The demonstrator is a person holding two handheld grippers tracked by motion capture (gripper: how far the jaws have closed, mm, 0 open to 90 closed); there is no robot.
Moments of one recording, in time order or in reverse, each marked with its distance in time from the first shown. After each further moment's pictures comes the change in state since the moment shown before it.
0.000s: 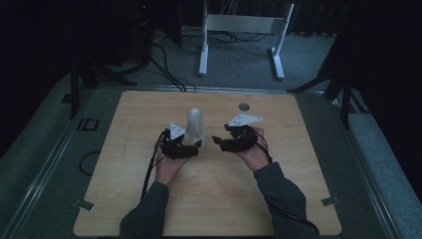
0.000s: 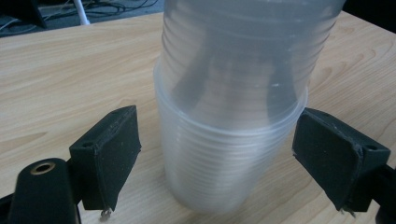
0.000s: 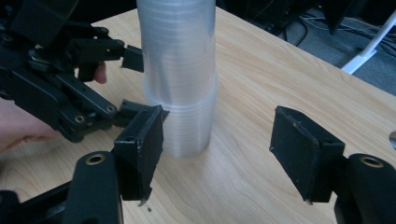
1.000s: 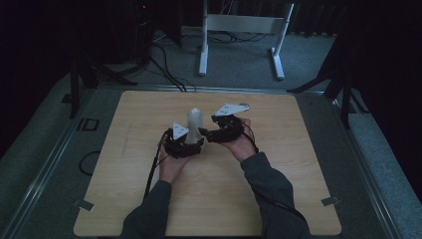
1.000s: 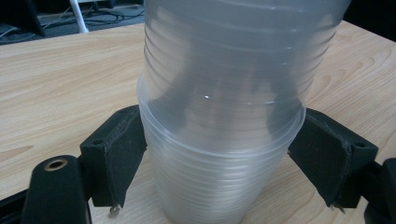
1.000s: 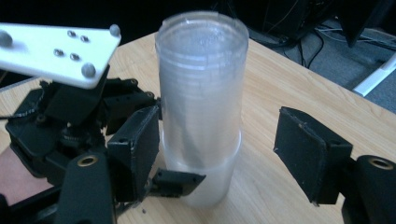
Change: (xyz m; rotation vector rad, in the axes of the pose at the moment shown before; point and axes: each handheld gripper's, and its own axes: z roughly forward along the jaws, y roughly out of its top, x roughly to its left) left arm -0.003 -0.001 0.009 -0.035 -0.005 0.001; right arm 0.008 0.034 0.027 -0.037 0.054 0.013
